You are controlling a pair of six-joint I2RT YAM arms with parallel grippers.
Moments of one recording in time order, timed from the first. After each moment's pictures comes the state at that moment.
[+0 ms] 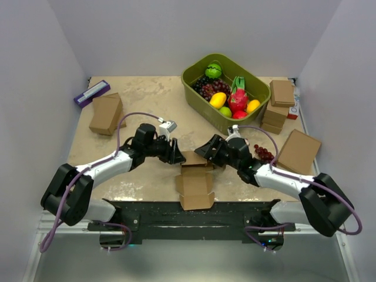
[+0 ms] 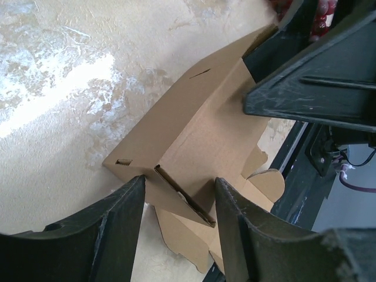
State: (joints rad) left arm -0.52 1.37 0.66 0.09 0.57 -0.35; right arm 0.67 1.27 0.48 0.35 -0.07 1.07
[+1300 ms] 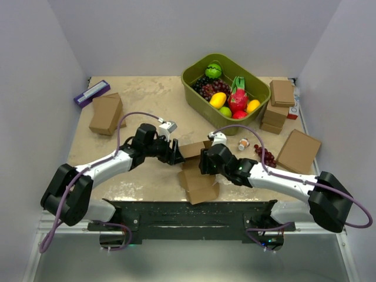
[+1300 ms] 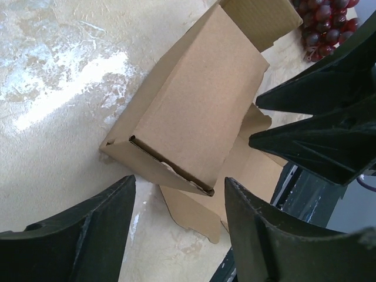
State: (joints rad) left arm -0.52 1.36 0.67 0.04 0.53 -0.31; right arm 0.93 1.26 0.67 -0.18 0.29 0.65
